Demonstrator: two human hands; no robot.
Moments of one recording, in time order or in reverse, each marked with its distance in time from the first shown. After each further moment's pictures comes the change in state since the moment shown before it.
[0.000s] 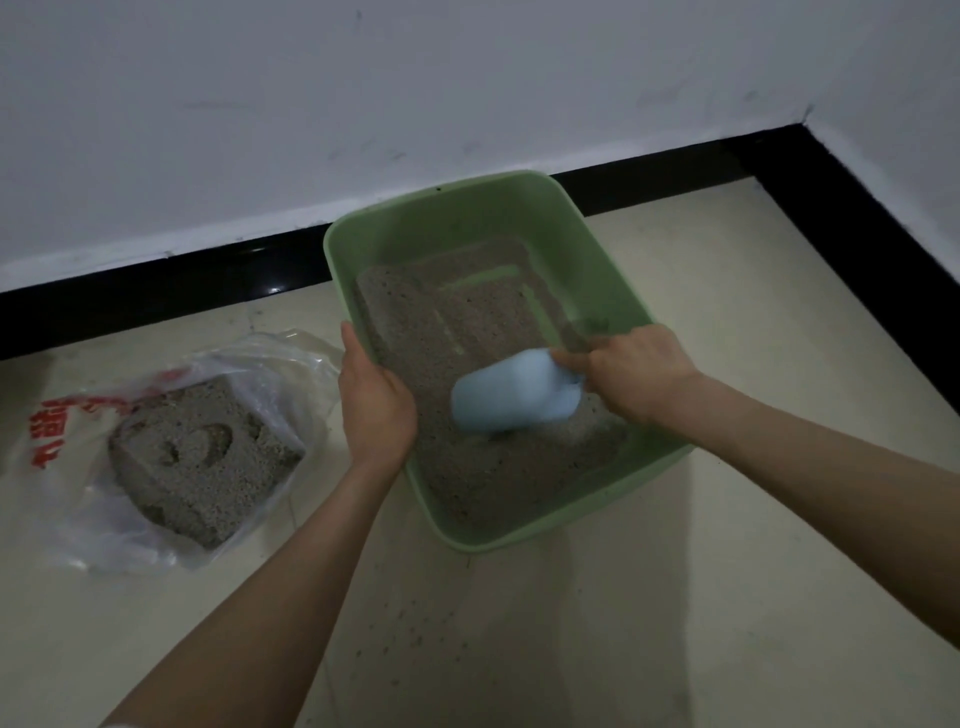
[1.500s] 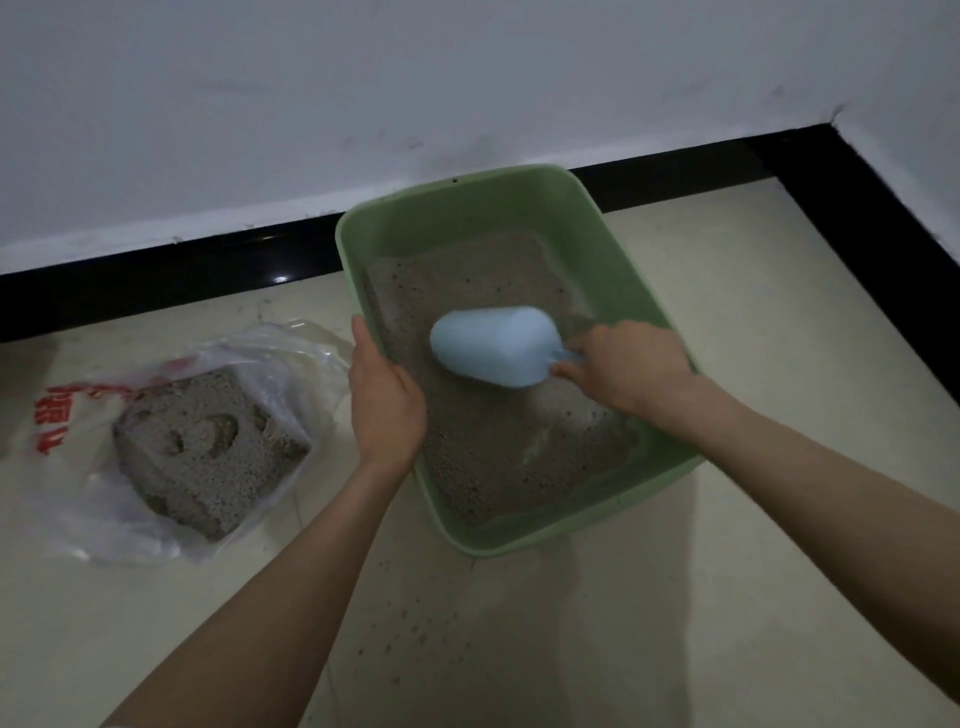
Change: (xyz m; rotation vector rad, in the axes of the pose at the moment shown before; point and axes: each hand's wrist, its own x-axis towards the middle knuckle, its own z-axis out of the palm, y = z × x) left_hand -0.001 0.000 0.000 -0.033 -0.030 -0.019; right_hand 0.022 -0.012 -0.004 0.323 0.021 0.268
